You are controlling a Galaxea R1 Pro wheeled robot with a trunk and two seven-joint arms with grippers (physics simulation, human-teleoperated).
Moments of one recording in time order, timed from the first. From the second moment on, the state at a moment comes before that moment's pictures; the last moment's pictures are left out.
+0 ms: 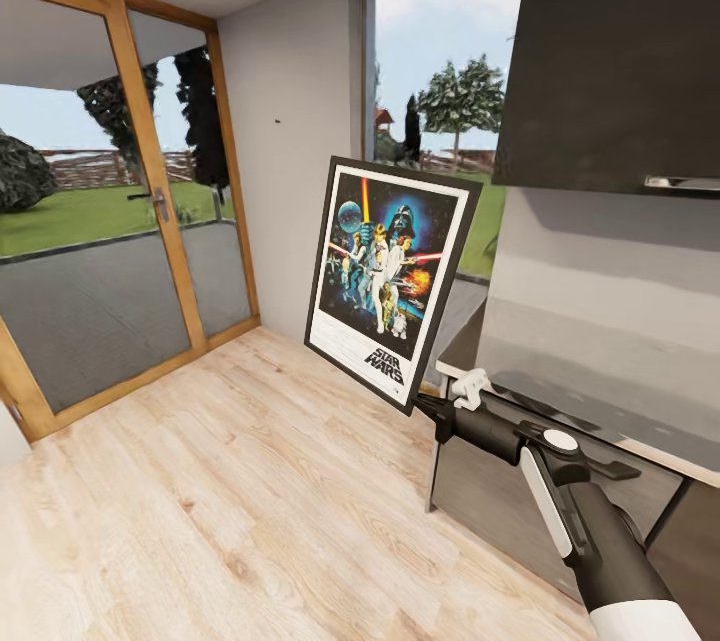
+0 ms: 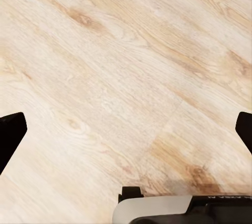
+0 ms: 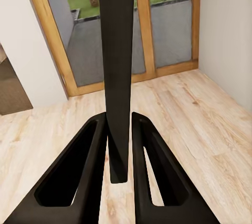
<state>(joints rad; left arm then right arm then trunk) 0.11 0.14 0.07 -0.70 0.10 -0.14 -0.18 -0.47 -0.08 0.02 -1.31 -0.10 0.37 0.79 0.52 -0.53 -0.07</state>
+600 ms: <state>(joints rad) 0.11 0.14 0.07 -0.70 0.10 -0.14 -0.18 -0.47 -0.08 0.02 -1.31 -0.10 0.37 0.79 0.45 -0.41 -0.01</state>
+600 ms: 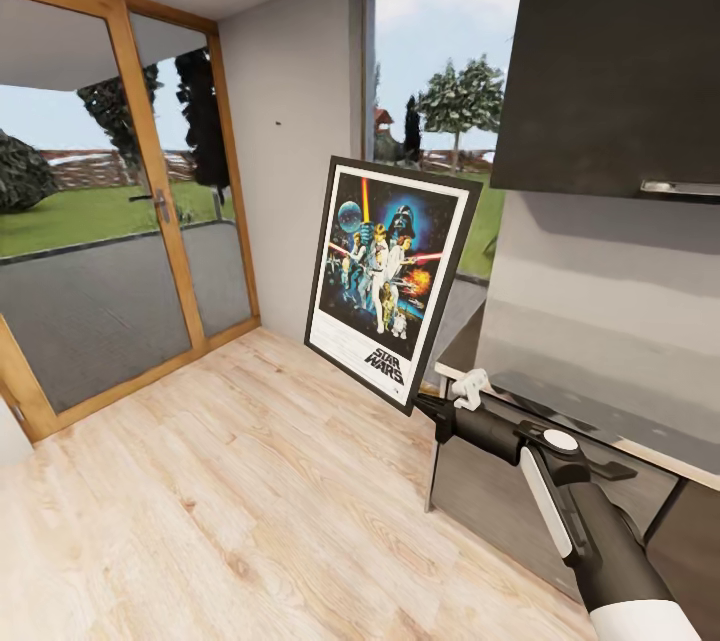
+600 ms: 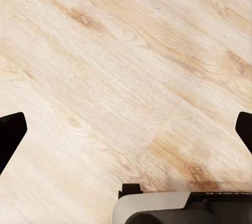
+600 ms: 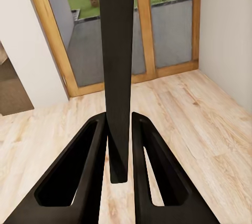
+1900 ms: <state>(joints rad) 0.11 0.14 0.07 -0.70 0.10 -0.14 -0.18 -0.47 -0.08 0.02 -1.32 -0.10 0.37 0.79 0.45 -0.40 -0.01</state>
